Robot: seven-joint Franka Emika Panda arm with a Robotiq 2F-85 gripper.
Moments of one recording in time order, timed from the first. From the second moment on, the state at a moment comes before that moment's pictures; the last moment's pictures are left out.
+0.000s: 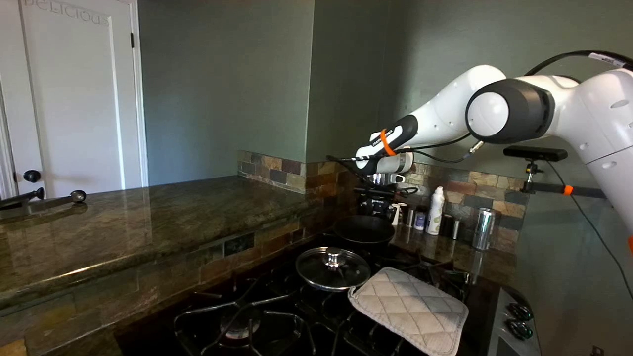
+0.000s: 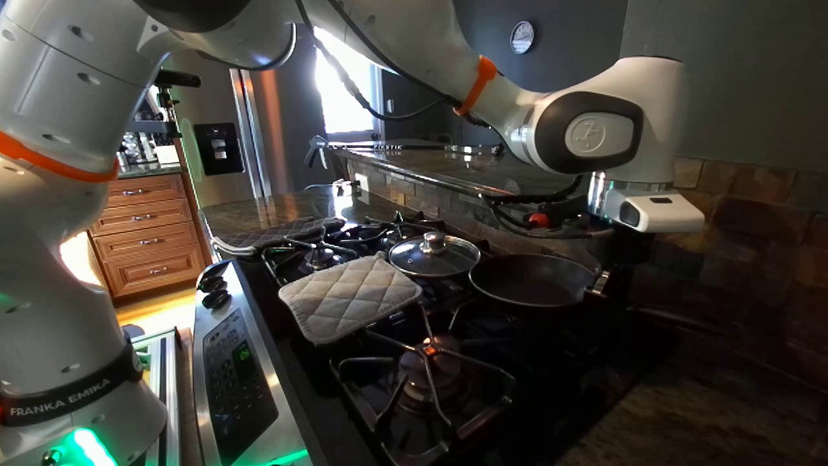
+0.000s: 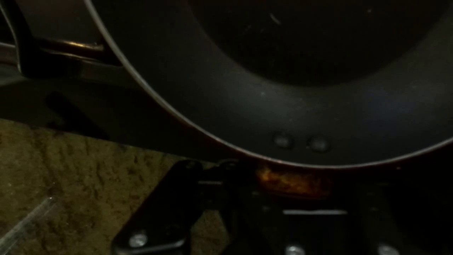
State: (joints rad) arm -0.28 0.62 -0.28 -1.52 0.11 2.12 0.78
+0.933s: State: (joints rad) arm -0.28 0.62 -0.28 -1.51 0.11 2.12 0.76
